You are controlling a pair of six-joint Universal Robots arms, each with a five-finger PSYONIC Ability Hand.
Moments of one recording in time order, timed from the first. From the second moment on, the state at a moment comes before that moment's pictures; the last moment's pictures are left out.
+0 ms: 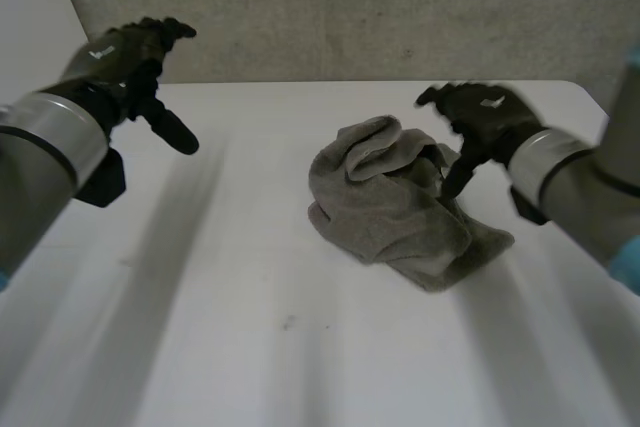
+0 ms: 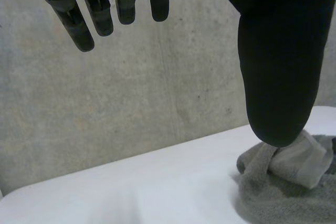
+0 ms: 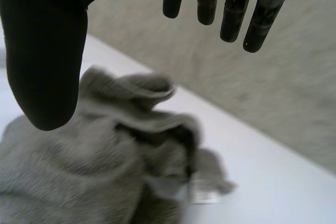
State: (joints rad) left arm 4.33 -1.71 -1.39 3.04 -1.58 3.03; right arm 1.94 -1.18 1.30 0.12 1.38 2.97; left_hand 0.18 0.16 0.17 0.17 0.03; right_hand 0.21 0.23 0.22 0.24 0.06
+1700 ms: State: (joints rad) left arm 4.42 -1.79 -1.38 3.15 -1.59 2.96; right arm 2.24 -1.27 1.59 -0.23 1.54 3.27; left_hand 0.18 0.16 0.17 0.17 0.03; right_hand 1.33 1.18 1.18 1.19 0.97
